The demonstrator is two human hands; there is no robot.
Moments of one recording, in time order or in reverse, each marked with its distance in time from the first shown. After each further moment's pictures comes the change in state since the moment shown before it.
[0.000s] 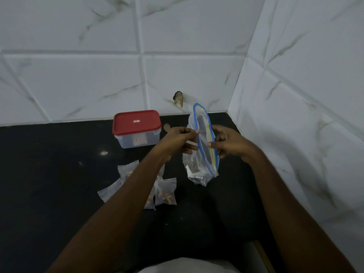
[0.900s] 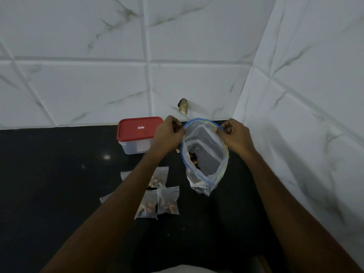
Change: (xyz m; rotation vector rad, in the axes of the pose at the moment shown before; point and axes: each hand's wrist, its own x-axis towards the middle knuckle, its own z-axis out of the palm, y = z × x) left_hand 0.011 0.011 -0.034 0.467 0.446 0.320; right_hand 0.038 -0.002 -0.007 -0.199 0.584 -0.127
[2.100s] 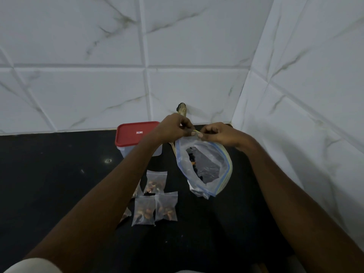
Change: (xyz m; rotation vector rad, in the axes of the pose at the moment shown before) left_hand 0.039 0.033 -0.011 0.219 -0.403 0.168; right_hand 0.025 -0.031 -0.011 0.130 -0.667 -0.147
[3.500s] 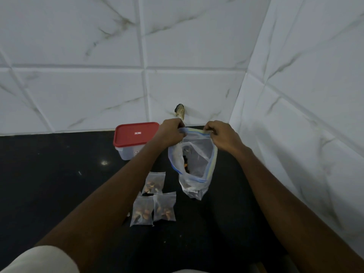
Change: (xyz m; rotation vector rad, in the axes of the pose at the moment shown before) left_hand 0.009 -0.021 0.021 0.216 0.168 -0.116; right_hand 0.005 0.021 0.013 -0.416 0.390 0.028
